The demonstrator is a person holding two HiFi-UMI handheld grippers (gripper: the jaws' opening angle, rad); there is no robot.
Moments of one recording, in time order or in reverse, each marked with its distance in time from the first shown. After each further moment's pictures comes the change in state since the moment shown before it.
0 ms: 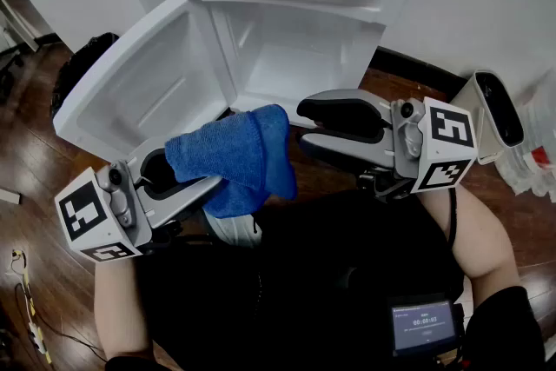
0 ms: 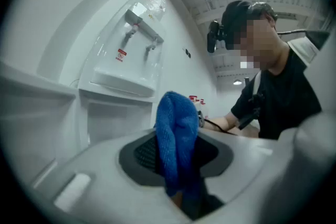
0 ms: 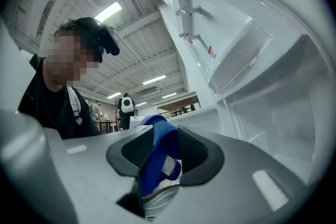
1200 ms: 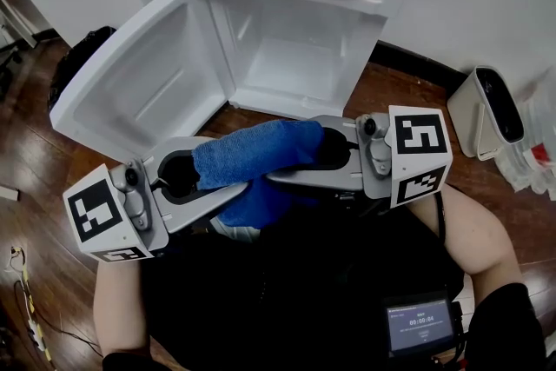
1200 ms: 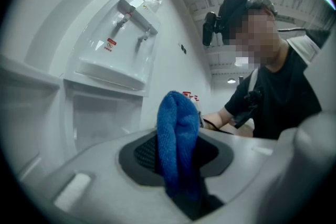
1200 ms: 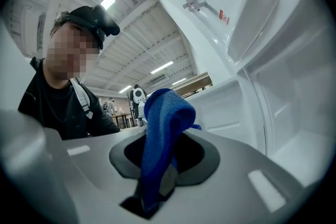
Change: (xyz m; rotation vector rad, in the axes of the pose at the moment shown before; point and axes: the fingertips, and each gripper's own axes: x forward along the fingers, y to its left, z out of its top) left arm 0.022 -0.021 -0.012 -0.012 0.045 -0.076; right arm 0.032 0.037 -0.047 0.102 0.159 0.152
